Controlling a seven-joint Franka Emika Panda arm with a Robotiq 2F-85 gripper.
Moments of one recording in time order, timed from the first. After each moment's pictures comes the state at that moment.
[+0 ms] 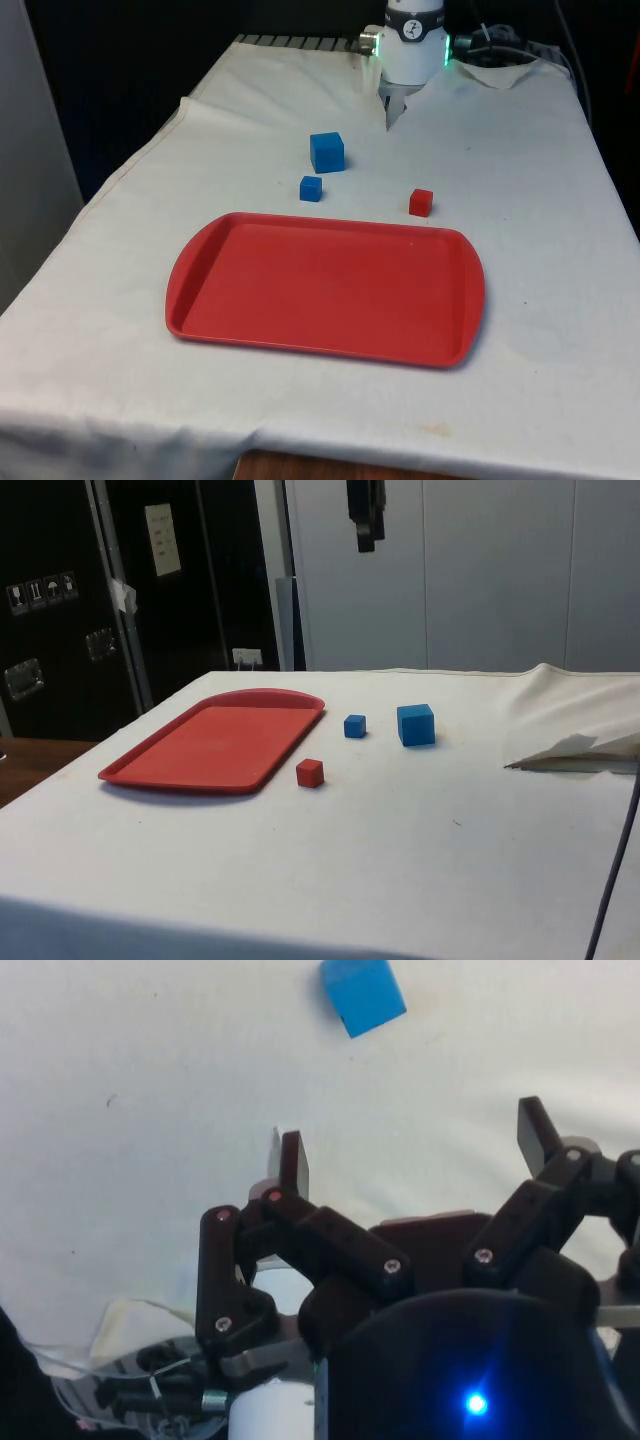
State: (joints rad) arm 0.39 -0.35 -0.58 -2.34 -0.29 2.03 -0.11
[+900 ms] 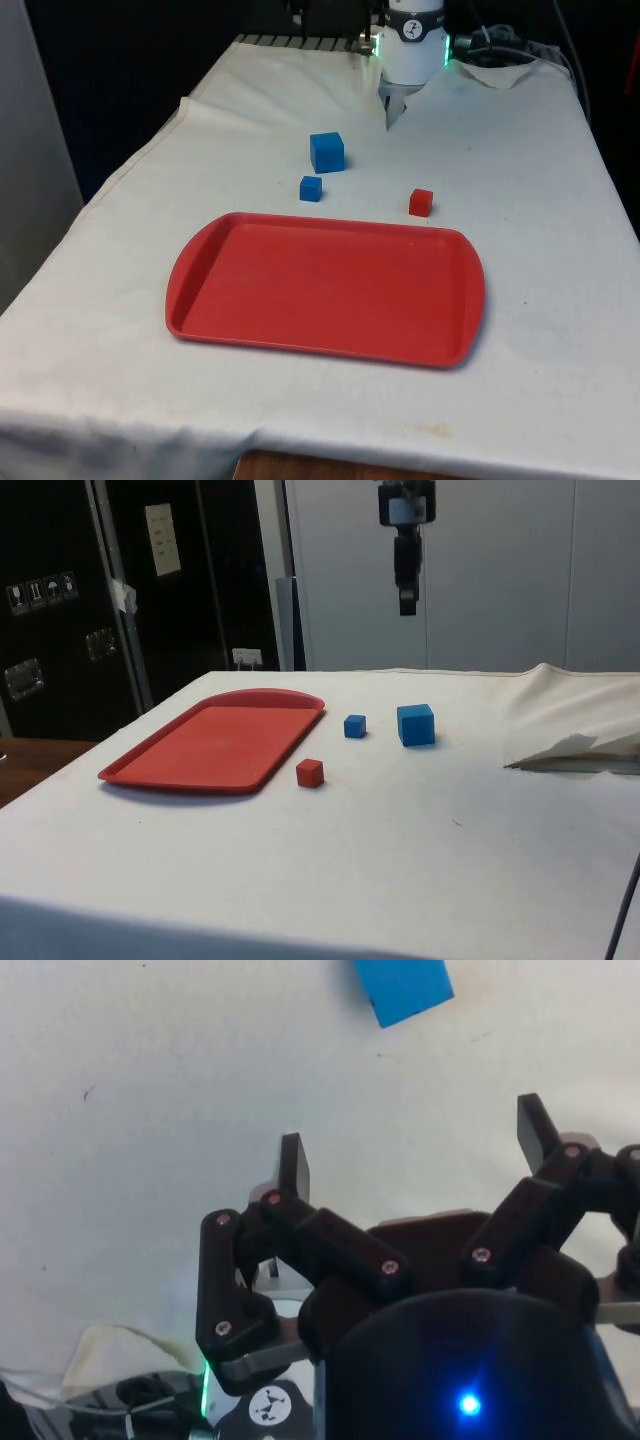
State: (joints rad) arm 0.38 -0.44 -0.66 -2.63 -0.36 2.27 -0.13
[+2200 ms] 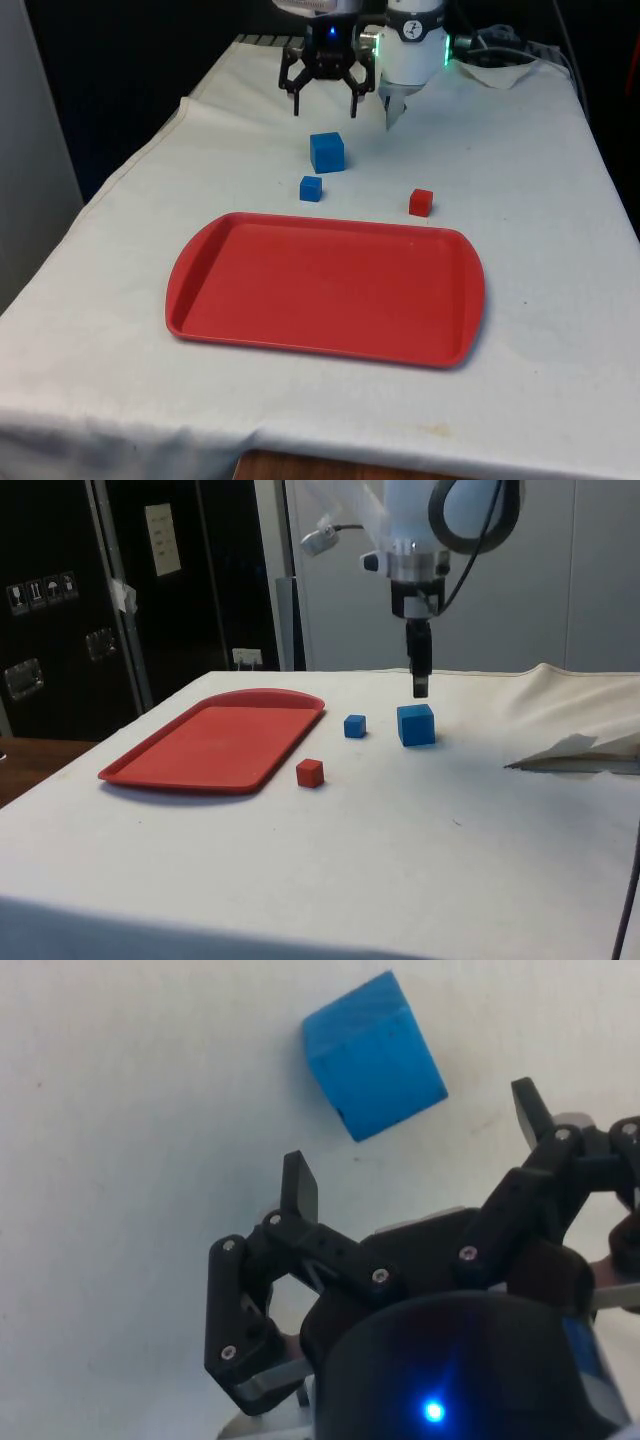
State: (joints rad) arm 0.39 -0.05 -0.73 -2.75 -0.29 2.79 -0.31
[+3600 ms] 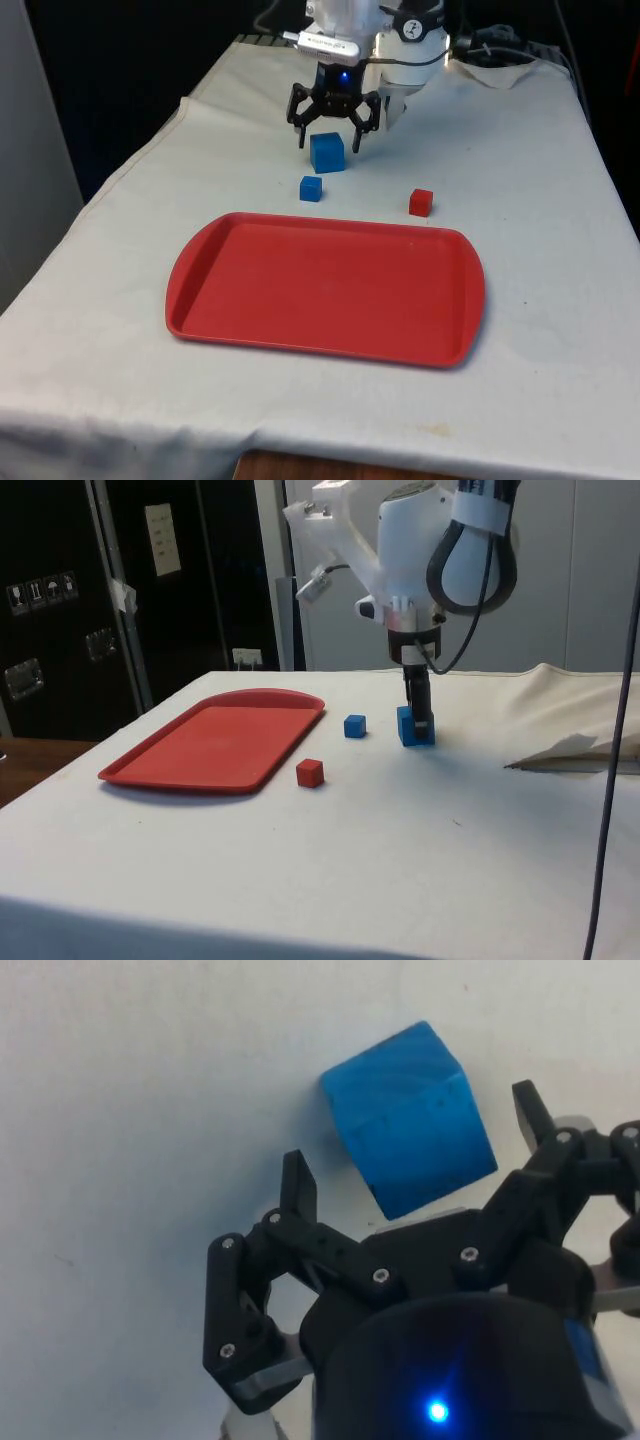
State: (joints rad) arm 0.40 0.21 -0.64 -2.74 -0.22 2.98 -0.29
